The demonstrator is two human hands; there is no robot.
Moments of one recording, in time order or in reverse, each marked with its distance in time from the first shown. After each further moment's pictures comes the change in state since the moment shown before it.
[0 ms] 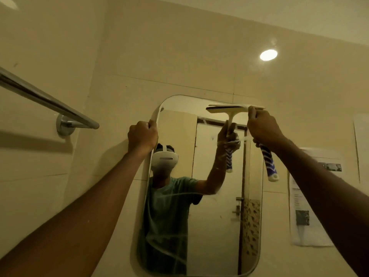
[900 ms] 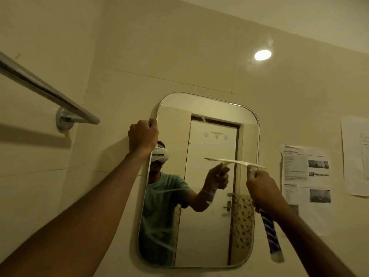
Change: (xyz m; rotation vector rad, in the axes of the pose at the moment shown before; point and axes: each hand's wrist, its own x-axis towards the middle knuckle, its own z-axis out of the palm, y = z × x) left_hand -0.007 -0.008 0.004 -0.049 0.054 0.067; right_hand -0.138 0.049 0.028 0.051 -0.160 0.268
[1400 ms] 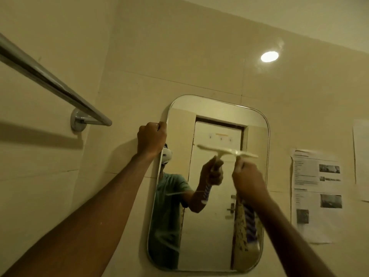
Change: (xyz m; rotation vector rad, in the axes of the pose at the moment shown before) left_hand 0.006 -0.008 -0.006 -0.036 -0.050 0.056; right_hand -0.004 -0.061 0.034 -0.042 0.033 -0.069
